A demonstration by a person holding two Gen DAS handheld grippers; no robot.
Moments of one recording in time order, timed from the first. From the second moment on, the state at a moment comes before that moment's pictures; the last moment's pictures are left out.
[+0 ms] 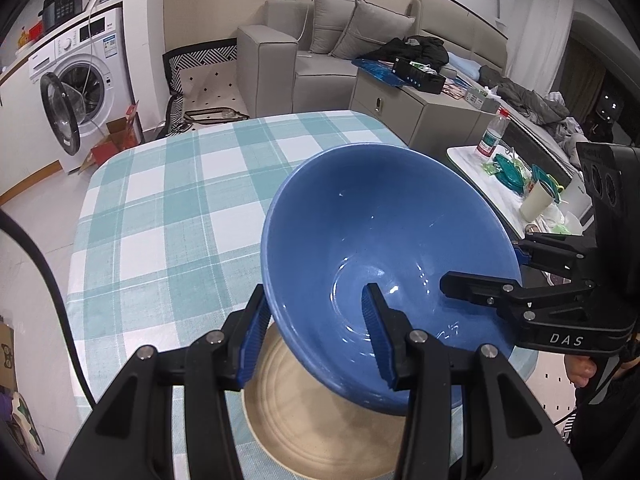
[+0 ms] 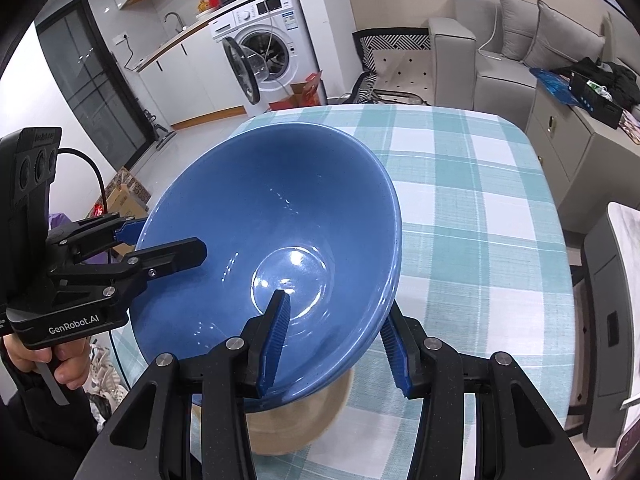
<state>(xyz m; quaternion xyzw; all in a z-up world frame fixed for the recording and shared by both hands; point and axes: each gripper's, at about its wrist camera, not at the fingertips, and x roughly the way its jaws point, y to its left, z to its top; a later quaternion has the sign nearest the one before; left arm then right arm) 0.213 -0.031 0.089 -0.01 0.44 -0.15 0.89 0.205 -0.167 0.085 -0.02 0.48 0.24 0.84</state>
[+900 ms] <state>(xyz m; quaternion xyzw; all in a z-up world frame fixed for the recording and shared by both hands) 0.192 -0.002 0.052 -0.04 0.47 -0.12 0.87 0.198 -0.132 0.054 -0.04 0.51 0.26 0.82</state>
